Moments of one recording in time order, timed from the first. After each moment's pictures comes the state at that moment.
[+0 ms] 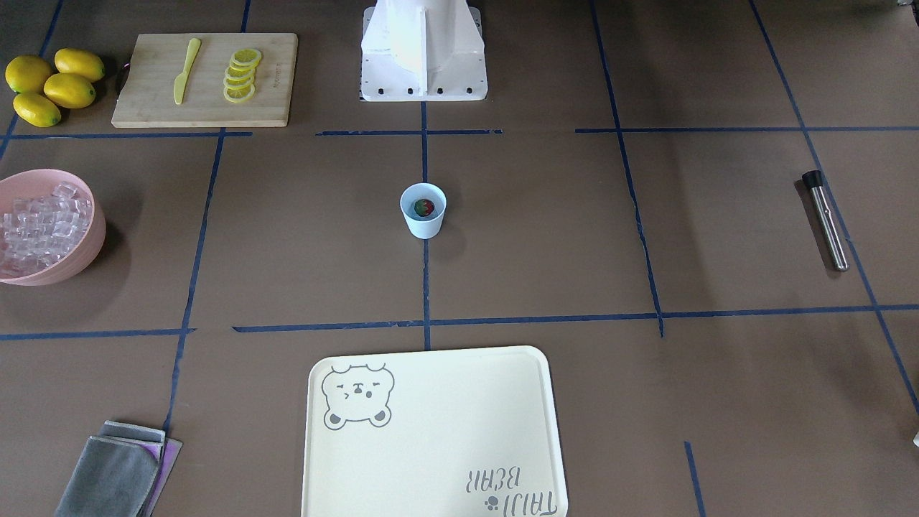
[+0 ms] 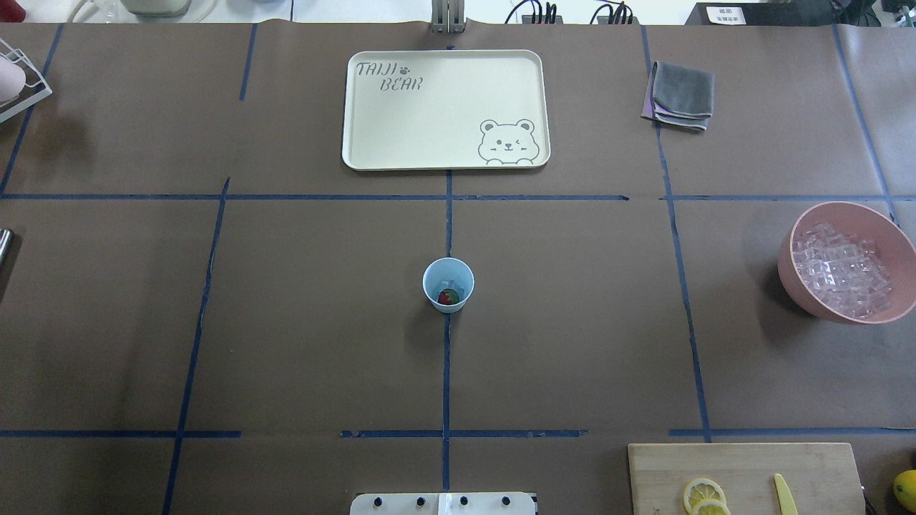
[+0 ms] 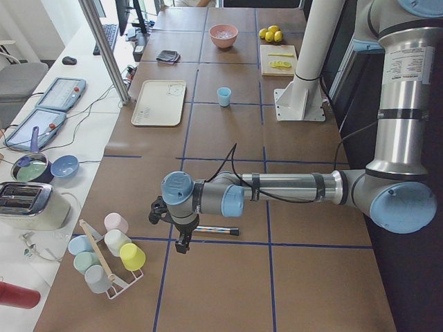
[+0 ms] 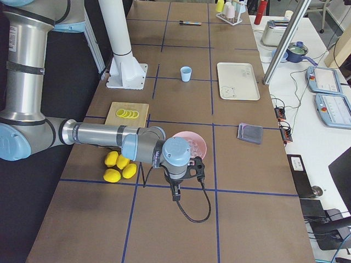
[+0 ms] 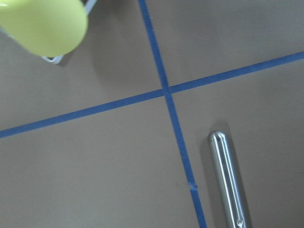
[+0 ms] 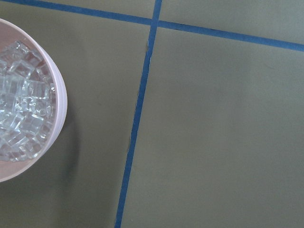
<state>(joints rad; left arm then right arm) -1.58 -1.56 -1.60 -1.56 -2.34 0.16 1.66 -1.76 1.75 -1.69 2.37 -0.33</state>
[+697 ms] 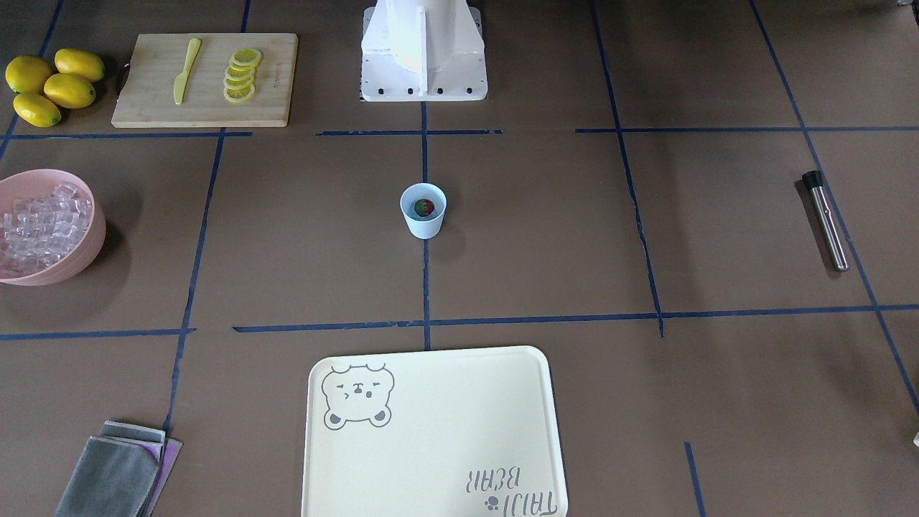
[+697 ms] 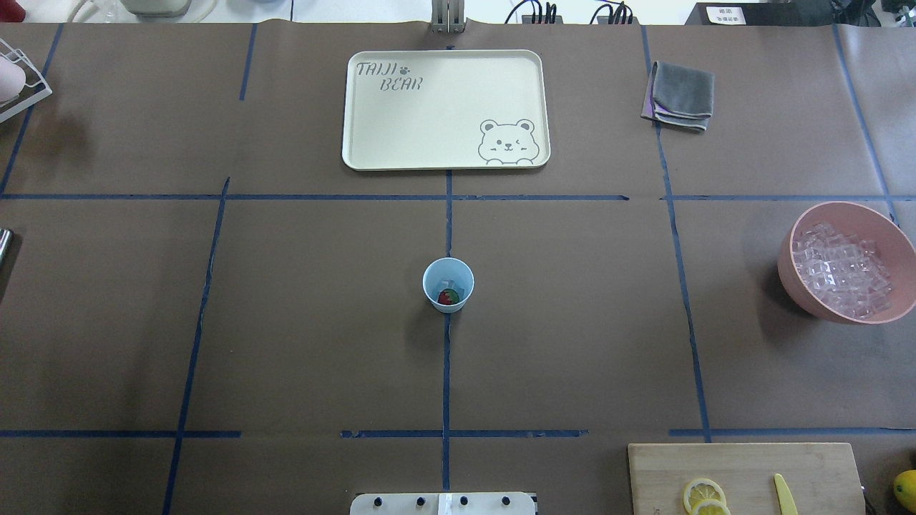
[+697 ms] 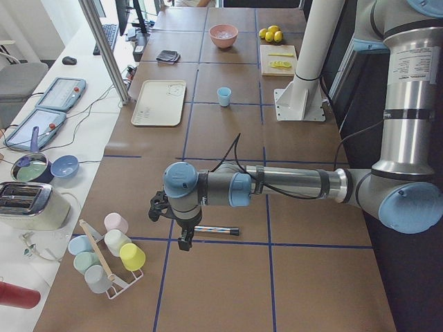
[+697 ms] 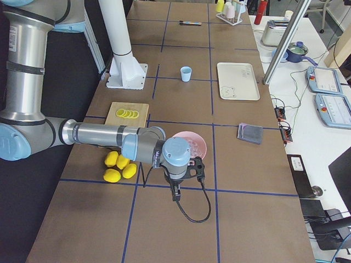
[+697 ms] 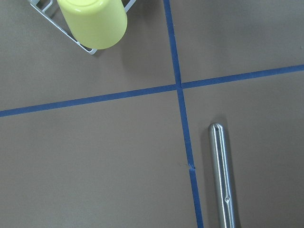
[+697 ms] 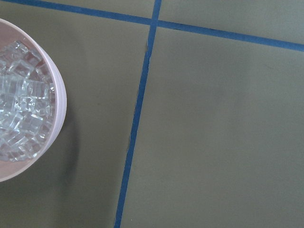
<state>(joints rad) -1.60 -1.55 -1.63 -1.56 -2.35 0.16 1.66 -1.76 1.75 -1.69 2.36 -0.33</state>
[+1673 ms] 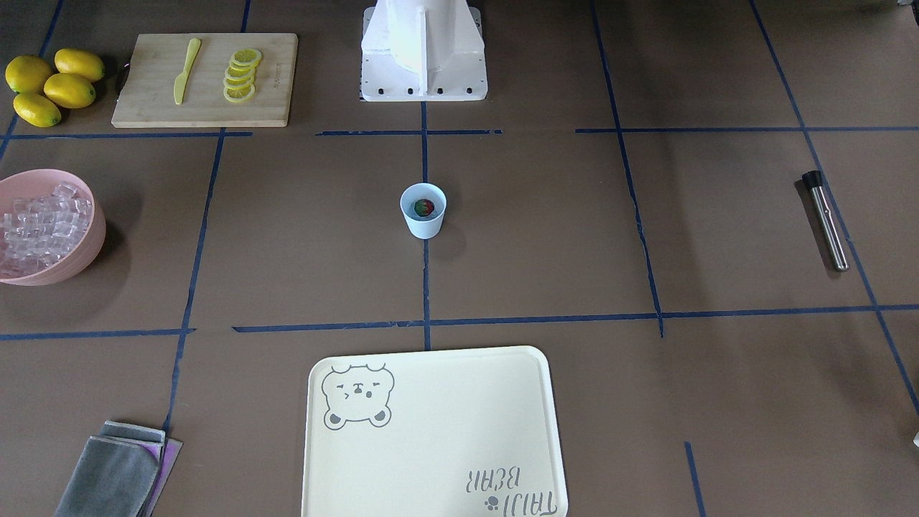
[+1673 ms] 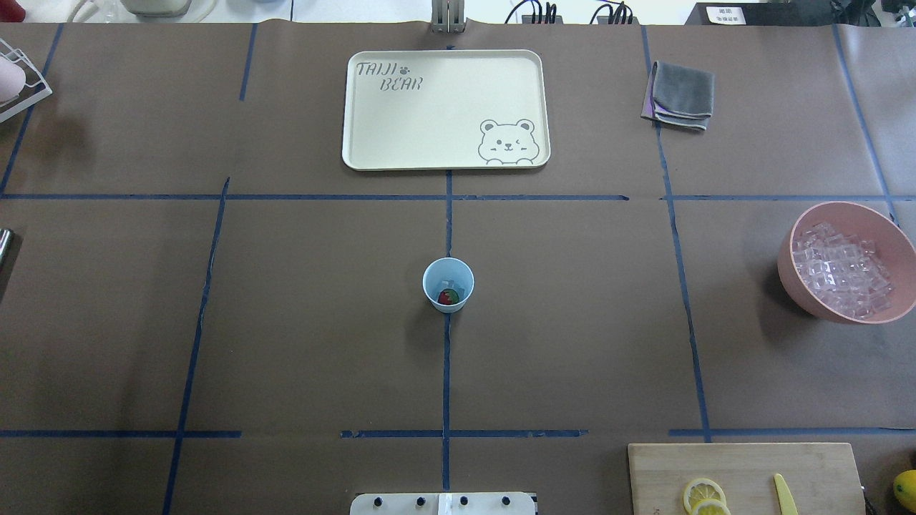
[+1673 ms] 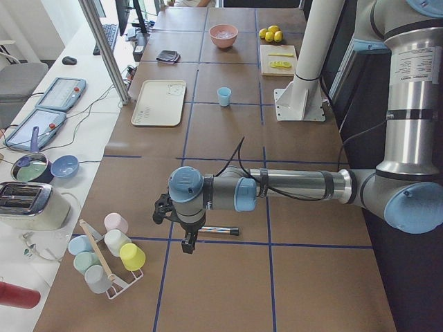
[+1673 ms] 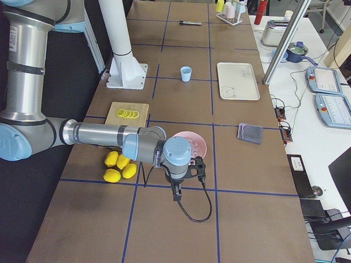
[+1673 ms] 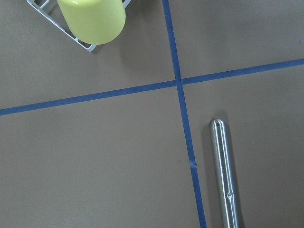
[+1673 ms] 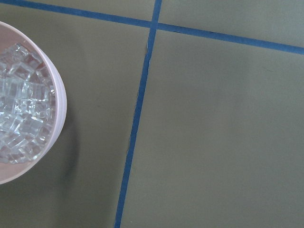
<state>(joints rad) -1.60 -1.52 -1.63 -1.57 -2.35 0.17 1.66 -1.75 1.74 -1.69 2.36 -0.33</state>
